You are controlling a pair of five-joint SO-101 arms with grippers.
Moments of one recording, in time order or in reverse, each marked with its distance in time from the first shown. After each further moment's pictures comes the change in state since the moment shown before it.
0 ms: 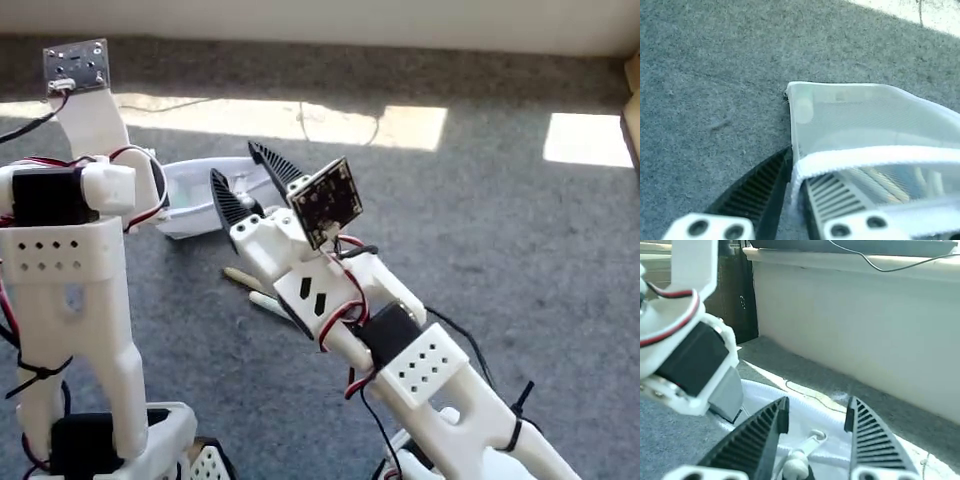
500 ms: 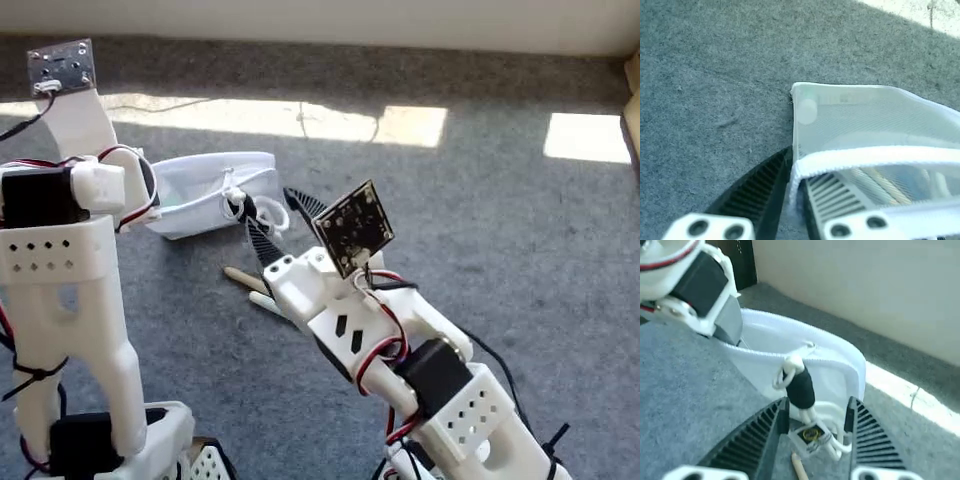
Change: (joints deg) left arm -3.0 0.0 0.0 0.0 0.0; right arm 0.2 -15.1 0.0 29.3 0.0
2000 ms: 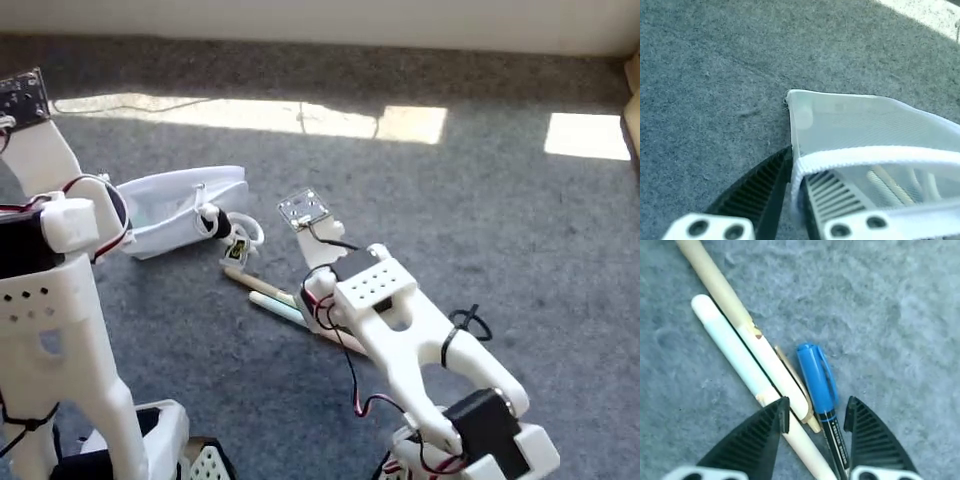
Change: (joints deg) left arm -6.2 -10.1 9.4 -1.5 -0.1; right arm 9.5 50.6 -5.2 14.7 2.2
